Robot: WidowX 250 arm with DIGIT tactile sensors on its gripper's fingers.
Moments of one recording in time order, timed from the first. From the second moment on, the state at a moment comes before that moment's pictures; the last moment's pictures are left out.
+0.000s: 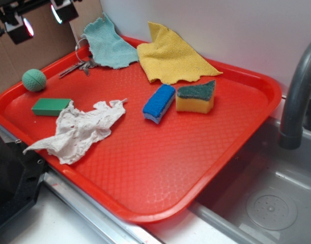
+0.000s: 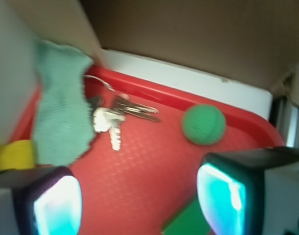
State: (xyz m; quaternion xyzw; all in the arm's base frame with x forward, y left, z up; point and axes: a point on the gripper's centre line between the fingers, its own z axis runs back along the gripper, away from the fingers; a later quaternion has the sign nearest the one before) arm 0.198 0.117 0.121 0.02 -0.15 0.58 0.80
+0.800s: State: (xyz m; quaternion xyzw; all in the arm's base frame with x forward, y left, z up) arm 0.184 0.144 0.027 0.11 -0.01 0.61 0.79
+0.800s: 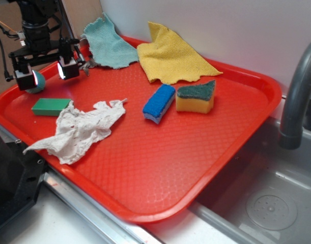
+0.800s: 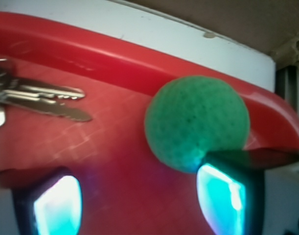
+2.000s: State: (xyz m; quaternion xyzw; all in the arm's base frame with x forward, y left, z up) arm 0.206 0.119 0.075 0.12 -0.06 0.56 0.82
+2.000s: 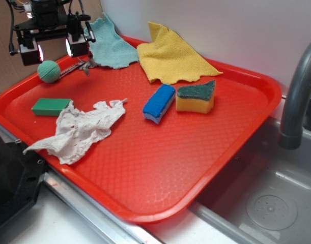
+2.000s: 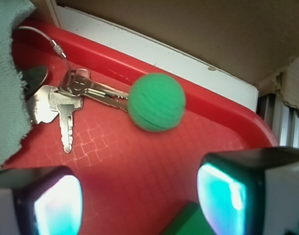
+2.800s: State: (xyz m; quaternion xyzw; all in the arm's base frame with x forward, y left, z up) arm 0.219 0.145 0.040 0.04 -0.05 0.56 0.82
